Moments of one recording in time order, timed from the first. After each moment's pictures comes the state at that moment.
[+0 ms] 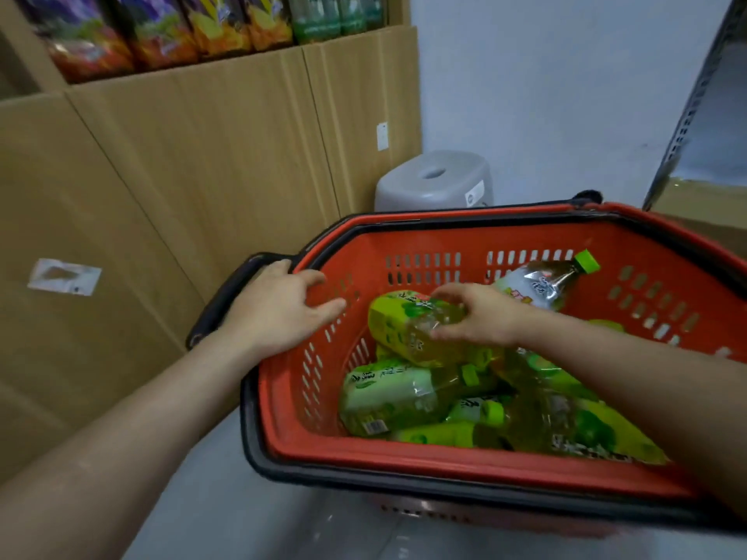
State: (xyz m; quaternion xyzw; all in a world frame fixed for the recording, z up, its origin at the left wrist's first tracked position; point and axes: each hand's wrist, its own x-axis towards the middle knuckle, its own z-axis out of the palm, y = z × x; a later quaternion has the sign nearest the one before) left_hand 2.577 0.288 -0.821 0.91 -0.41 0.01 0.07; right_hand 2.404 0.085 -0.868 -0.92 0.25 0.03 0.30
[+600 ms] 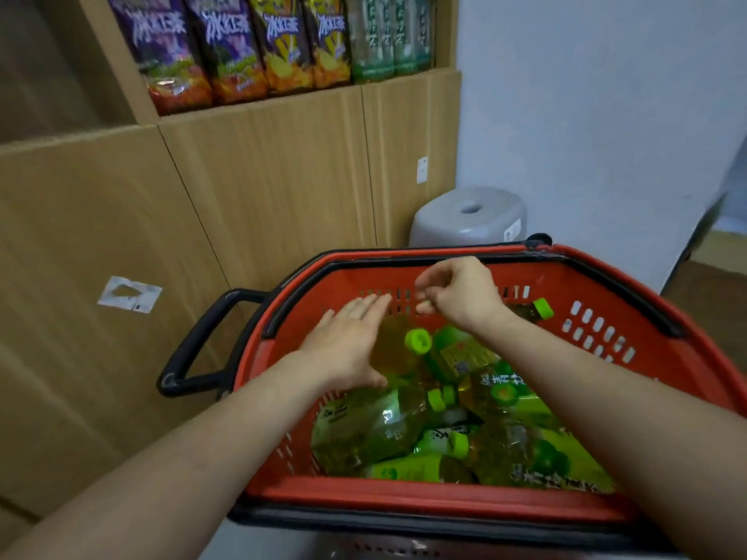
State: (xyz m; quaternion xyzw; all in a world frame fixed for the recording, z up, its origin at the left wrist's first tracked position) left_hand 2.597 0.281 -0.837 0.85 -0.52 -0.06 -0.01; right_hand 2.498 0.130 -0.820 -0.83 0.29 -0.22 0.43
